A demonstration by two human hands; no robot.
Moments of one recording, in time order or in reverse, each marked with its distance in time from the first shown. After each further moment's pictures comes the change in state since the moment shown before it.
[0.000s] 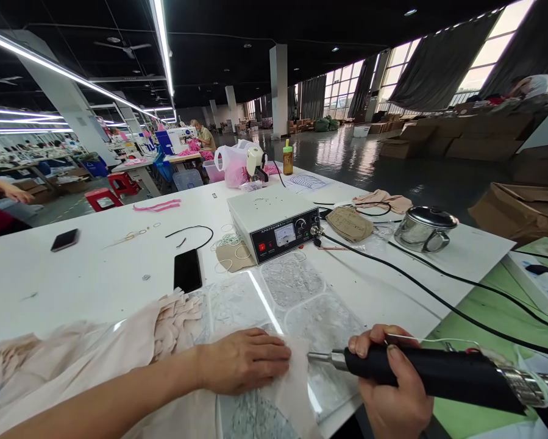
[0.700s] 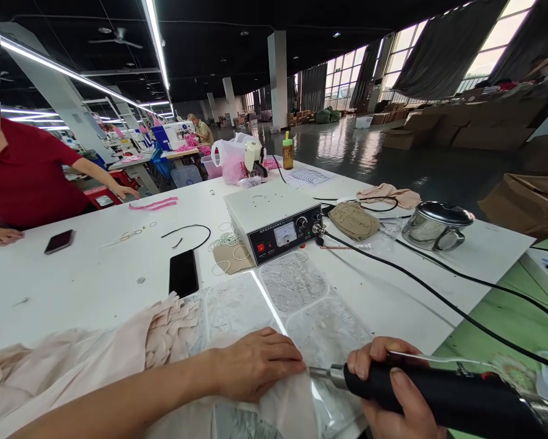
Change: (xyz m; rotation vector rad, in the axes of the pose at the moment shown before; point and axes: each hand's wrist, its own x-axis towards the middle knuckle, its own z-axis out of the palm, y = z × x) left_hand 0.027 -0.010 0.009 -0.113 0.051 -0.035; right_hand -0.002 0.000 0.000 -0.078 -0.110 0.030
